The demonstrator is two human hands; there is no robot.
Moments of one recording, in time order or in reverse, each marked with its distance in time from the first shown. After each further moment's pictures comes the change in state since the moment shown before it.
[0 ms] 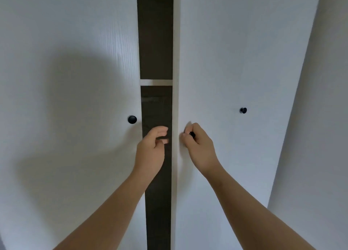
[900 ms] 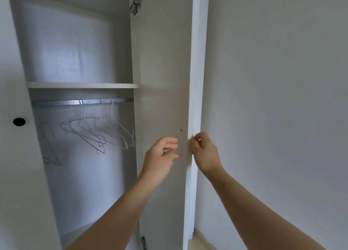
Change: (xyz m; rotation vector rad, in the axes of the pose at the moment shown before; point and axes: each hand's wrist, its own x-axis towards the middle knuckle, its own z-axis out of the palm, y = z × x) left_hand -0.134 0.138 0.246 -0.237 -0.349 -0.056; right_hand -0.106 0.051 -0.303 -0.182 0.234 0.320
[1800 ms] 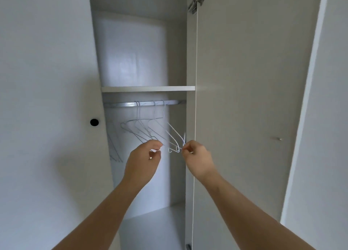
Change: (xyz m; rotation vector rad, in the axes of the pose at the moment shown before) left_hand 0.024 -0.047 -0.159 0.497 0.364 0.085; right_hand 0.022 -0.045 0.152 -0.008 -0.307 -0.073
